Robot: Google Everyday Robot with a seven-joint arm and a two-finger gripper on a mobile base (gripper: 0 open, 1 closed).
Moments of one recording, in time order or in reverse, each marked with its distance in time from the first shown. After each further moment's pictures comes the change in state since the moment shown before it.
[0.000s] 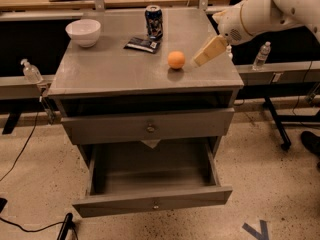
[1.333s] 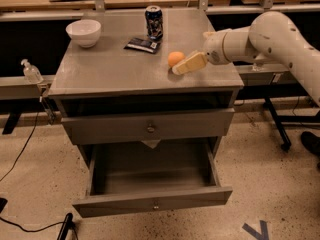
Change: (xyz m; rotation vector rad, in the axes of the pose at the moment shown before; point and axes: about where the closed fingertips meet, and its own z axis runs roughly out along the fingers) arm 0.016 0.007 0.070 0.065 -0.171 0.191
